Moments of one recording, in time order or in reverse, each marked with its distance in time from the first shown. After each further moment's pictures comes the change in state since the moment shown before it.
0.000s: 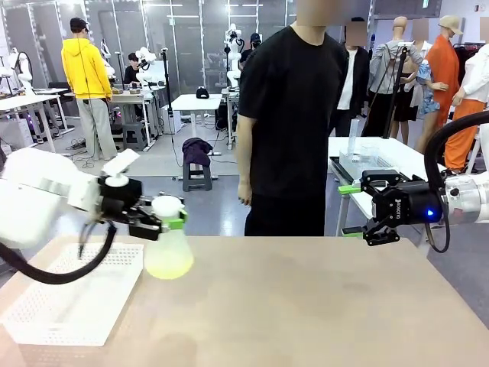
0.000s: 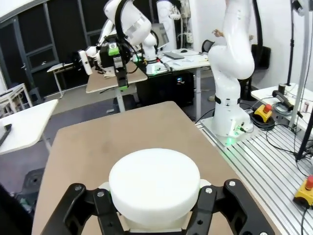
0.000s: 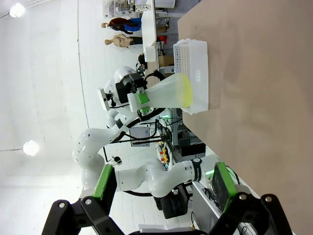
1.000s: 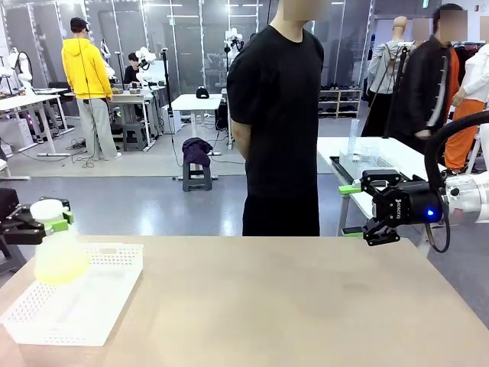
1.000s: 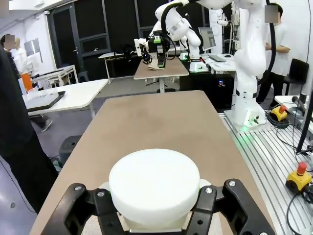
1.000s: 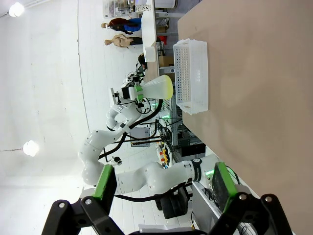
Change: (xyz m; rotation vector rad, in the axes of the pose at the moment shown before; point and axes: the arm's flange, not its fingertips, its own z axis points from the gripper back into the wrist) left arm -0.039 -0.093 0.206 0.269 -0.001 0.073; right arm 0.000 0.000 0.000 0.000 -0.001 0.000
